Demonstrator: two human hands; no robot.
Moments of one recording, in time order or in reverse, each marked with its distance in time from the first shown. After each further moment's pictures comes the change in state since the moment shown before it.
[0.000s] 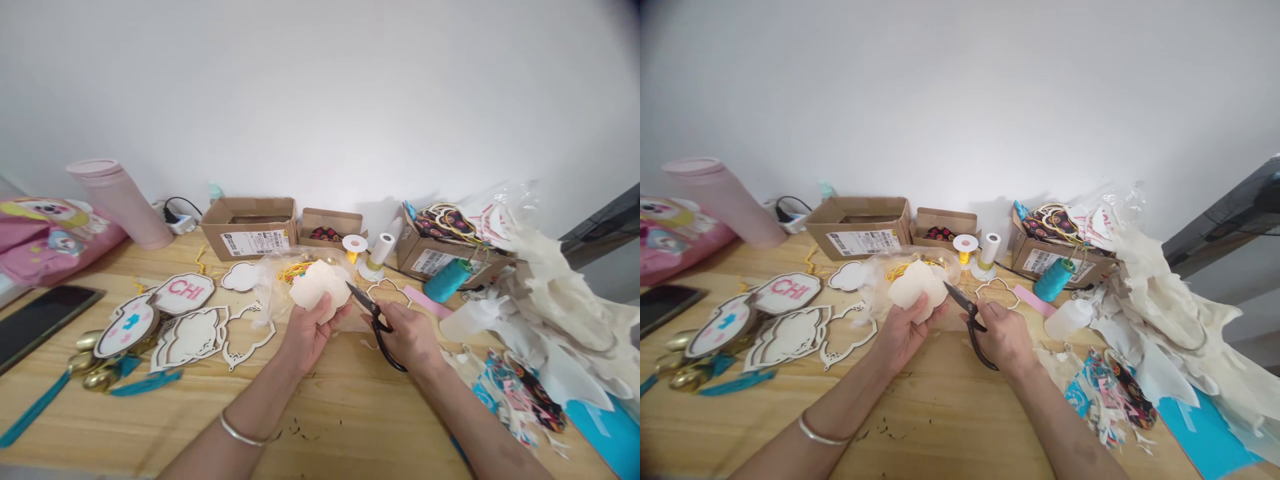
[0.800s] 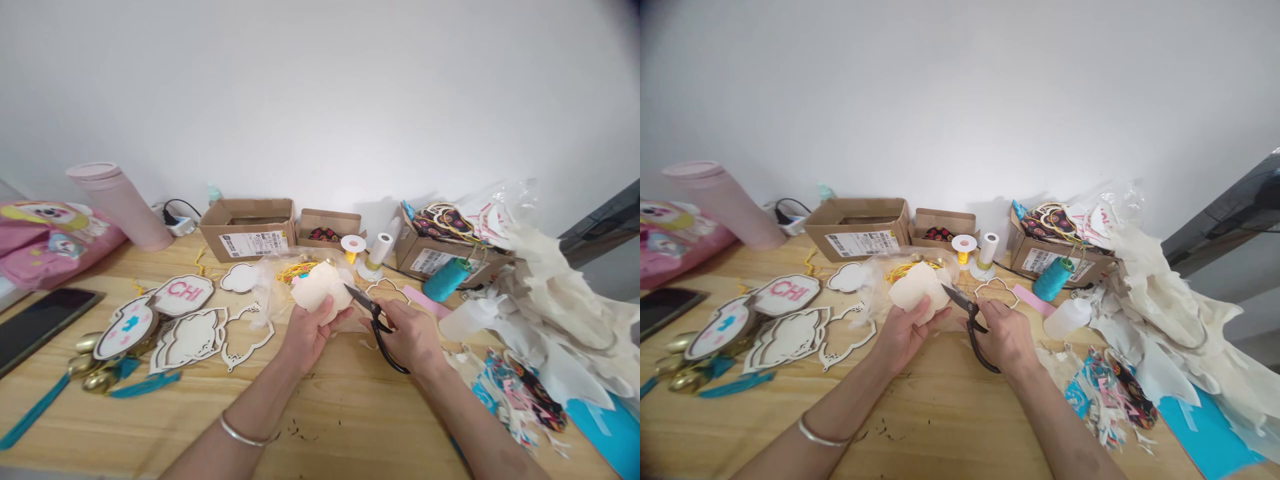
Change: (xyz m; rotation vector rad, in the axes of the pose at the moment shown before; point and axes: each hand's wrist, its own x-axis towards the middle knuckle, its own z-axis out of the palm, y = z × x) left_hand -0.002 -0.002 0.003 0.030 0.004 0.010; right_hand -0.001 0.001 -0.002 -0.018 0.013 0.058
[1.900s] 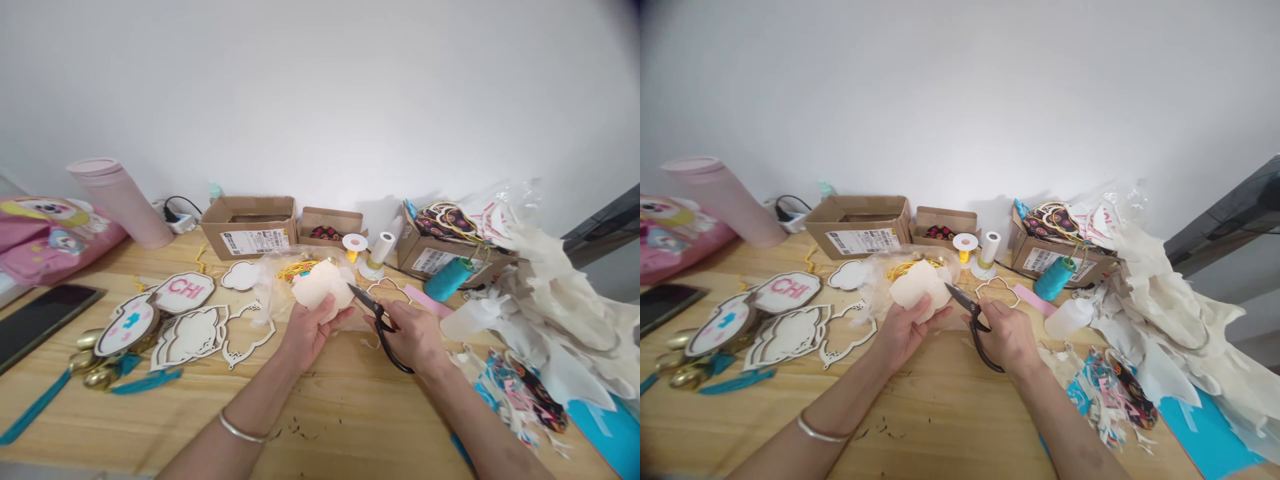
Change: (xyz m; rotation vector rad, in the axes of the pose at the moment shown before) left_hand 0.001 0.002 -0.002 0.016 -0.024 -0.015; right_hand 0.003 0.000 -0.004 -0.005 0.021 -0.077
